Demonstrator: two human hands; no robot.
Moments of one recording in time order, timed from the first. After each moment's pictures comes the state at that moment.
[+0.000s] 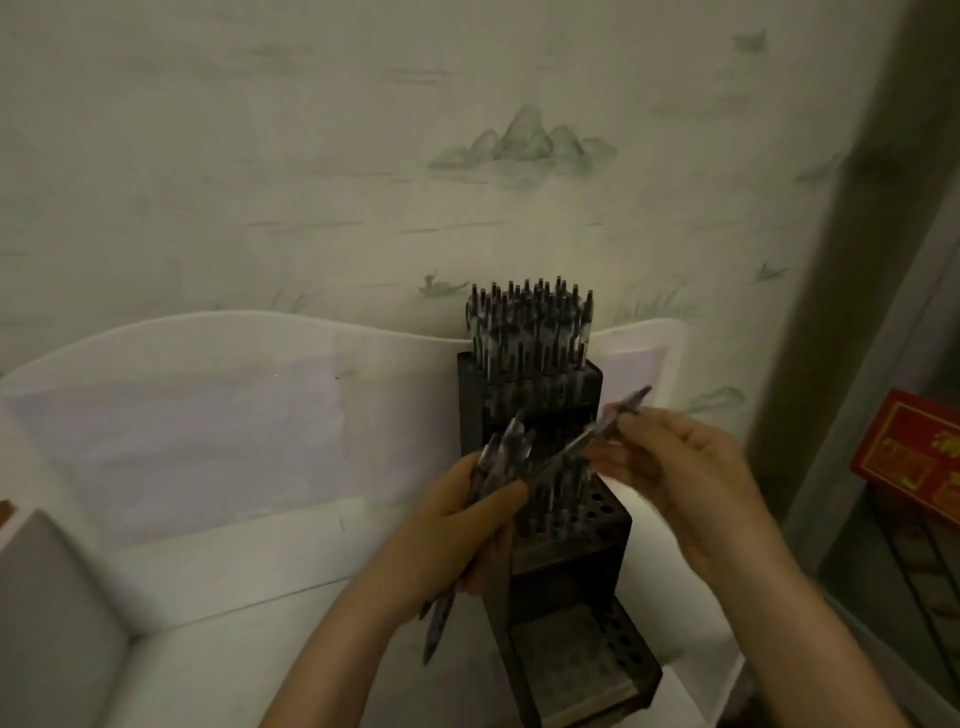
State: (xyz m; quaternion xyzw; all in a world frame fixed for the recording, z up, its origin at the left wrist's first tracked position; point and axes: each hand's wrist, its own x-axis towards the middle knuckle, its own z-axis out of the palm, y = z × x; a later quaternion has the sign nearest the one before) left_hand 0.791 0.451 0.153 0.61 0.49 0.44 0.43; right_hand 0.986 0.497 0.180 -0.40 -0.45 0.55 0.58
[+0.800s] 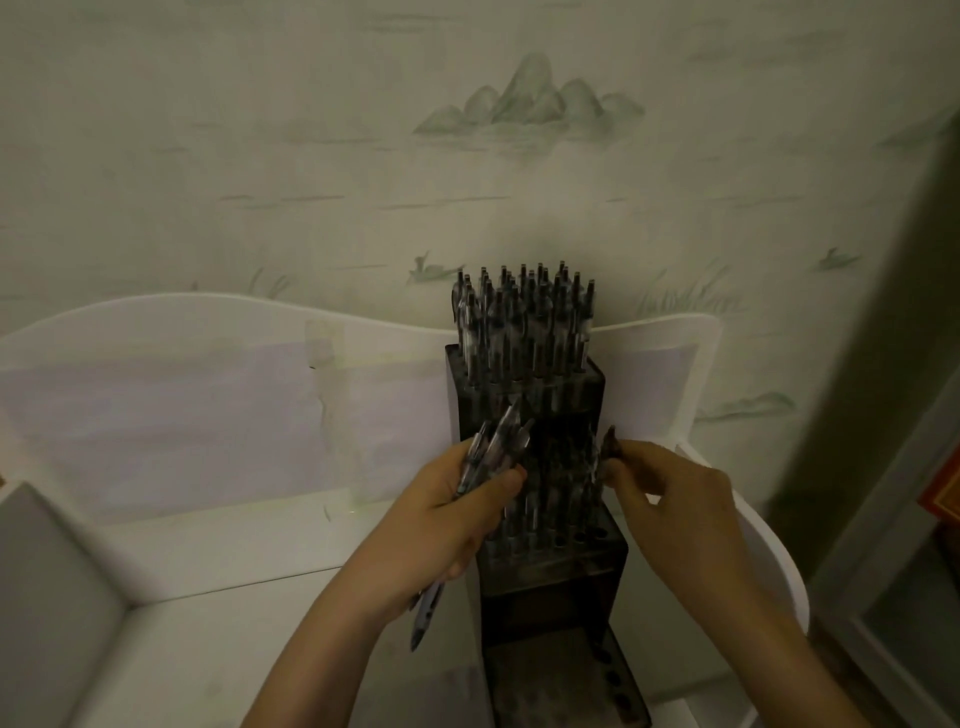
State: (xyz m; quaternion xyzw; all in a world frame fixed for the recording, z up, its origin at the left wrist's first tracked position) left_hand 0.820 0.487 0.152 0.56 0.51 0.49 0.44; right_hand 1.021 0.571 0.111 -0.46 -0.74 0.18 0.46
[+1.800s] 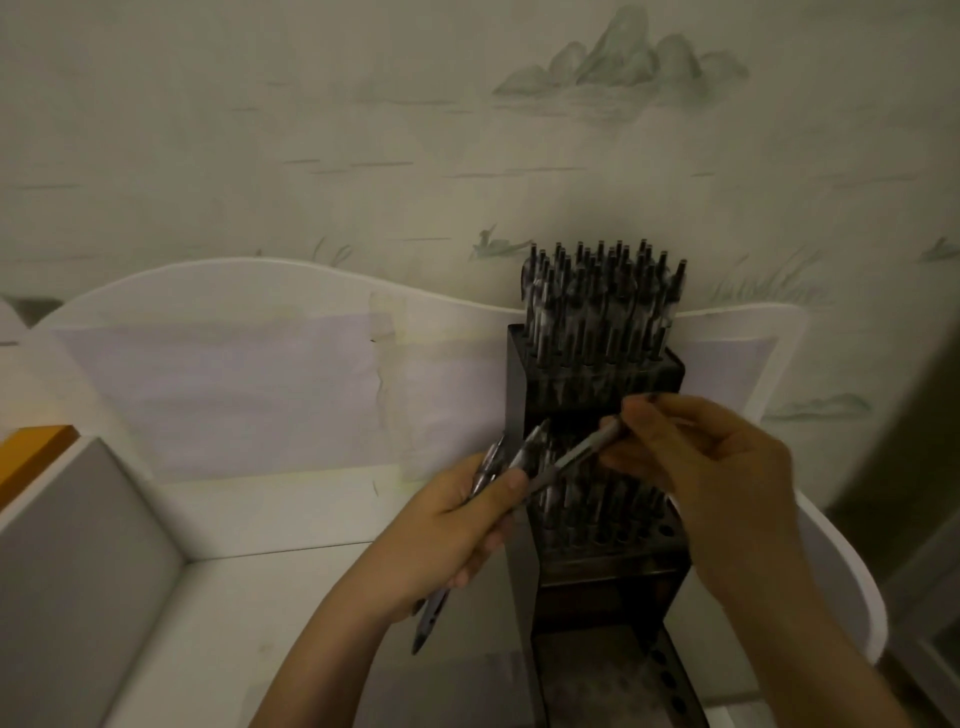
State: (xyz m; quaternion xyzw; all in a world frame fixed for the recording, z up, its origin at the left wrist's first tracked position) left_hand 0.783 0.470 0.134 0.54 0.53 0.47 0.45; right_hand 0.963 0.543 0.156 -0.34 -0.53 0.51 0.58
